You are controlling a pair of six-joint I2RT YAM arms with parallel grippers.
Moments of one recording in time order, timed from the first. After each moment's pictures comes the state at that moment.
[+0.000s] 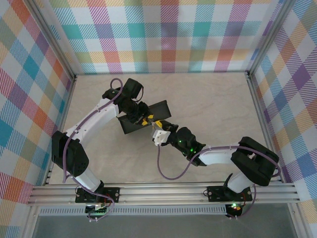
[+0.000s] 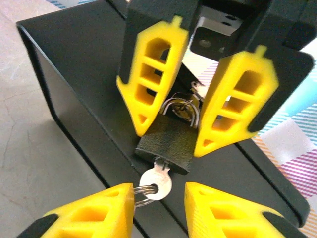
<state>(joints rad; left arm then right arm) -0.51 1.63 1.50 -1.02 0.35 -1.19 0.95 1.51 0.54 0.86 0.13 -0.78</state>
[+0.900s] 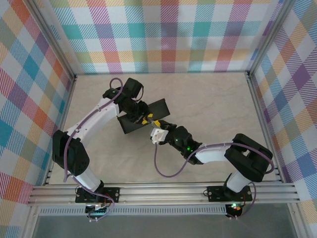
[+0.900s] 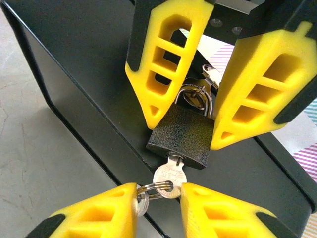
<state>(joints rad) -0.51 1.64 1.51 -1.00 0.32 -1.22 0.95 1.59 0.58 0.87 0.17 -0.77</state>
